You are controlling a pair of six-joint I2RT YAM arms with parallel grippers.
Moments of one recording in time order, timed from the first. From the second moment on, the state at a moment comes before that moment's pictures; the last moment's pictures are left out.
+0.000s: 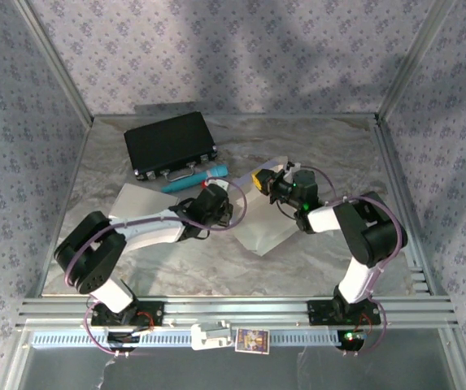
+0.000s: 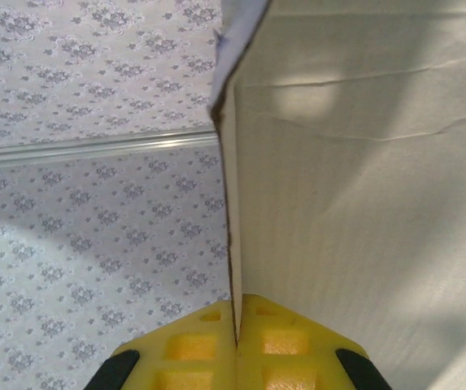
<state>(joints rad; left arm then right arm) -0.85 1.59 0.84 -0.04 -0.22 -0.50 0.41 1.74 0.63 0.99 -0.44 1.54</state>
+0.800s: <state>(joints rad) -0.91 1.78 1.14 -0.41 -0.52 -0.73 0.45 1.62 0.62 0.79 -0.26 1.58</state>
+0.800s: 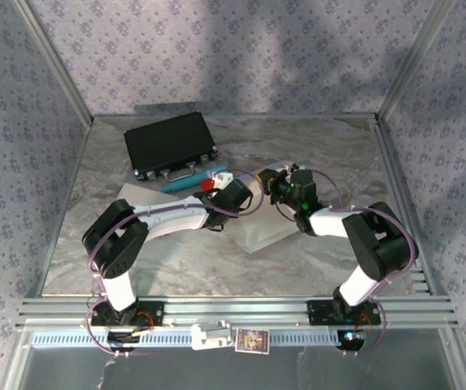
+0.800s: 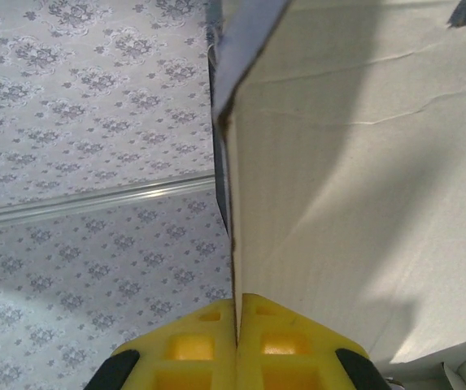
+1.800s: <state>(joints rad) -0.86 1.78 1.08 -0.27 -0.39 -0.65 0.45 1.59 0.62 0.72 -0.26 1.58</state>
